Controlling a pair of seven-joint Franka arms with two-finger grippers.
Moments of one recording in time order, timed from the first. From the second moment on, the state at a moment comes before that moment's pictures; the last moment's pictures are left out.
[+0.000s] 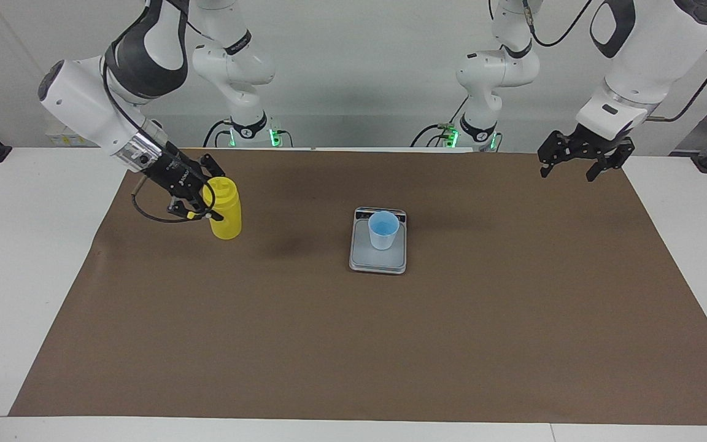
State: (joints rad) left arm 0.02 -0.02 -0.12 -1.61 -0.03 1.58 0.05; right arm -0.20 0.00 0.08 -1.92 0.63 1.86 1.56
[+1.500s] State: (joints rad) left arm 0.02 -0.02 -0.13 -1.63 -0.03 1.59 0.05; right arm -0.53 0.13 0.08 -2.16 0.76 1.95 0.99
